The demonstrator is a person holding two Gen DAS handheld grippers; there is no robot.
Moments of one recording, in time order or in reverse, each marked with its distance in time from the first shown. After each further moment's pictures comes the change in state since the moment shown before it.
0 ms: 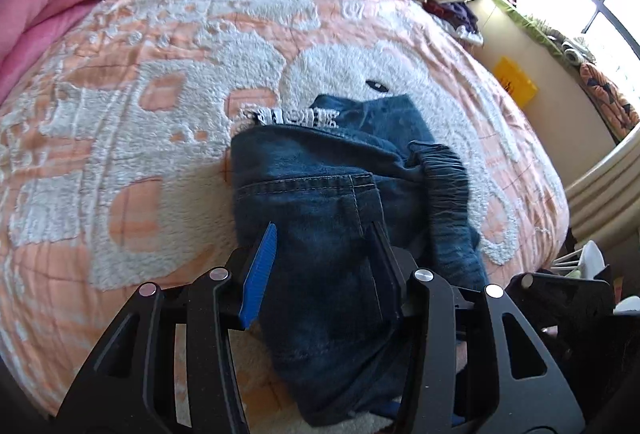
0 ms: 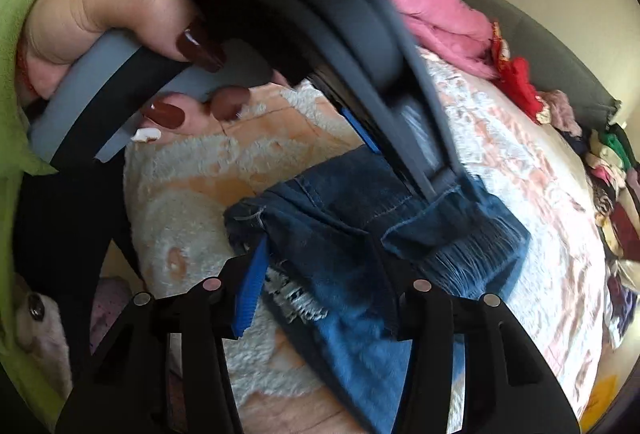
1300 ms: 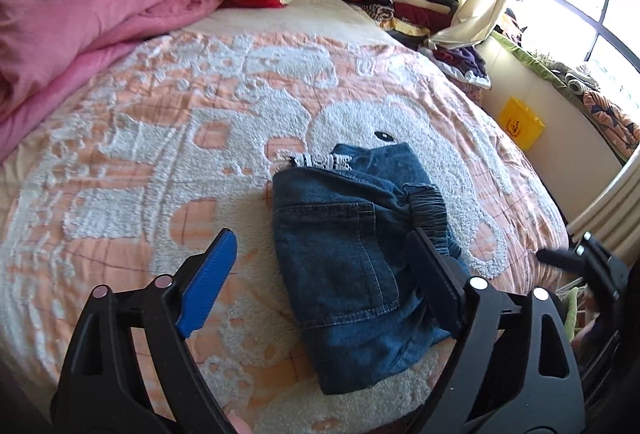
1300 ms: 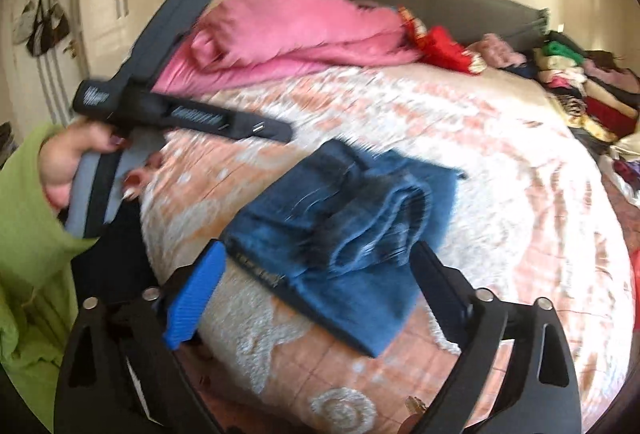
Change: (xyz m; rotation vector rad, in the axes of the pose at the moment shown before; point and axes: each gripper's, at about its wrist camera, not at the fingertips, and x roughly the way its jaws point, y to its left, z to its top) left arm -0.076 -0.003 -0.021 -0.009 -0.215 0.079; right arm -0.105 -0.050 -0.042 0.430 -0.185 -0.058
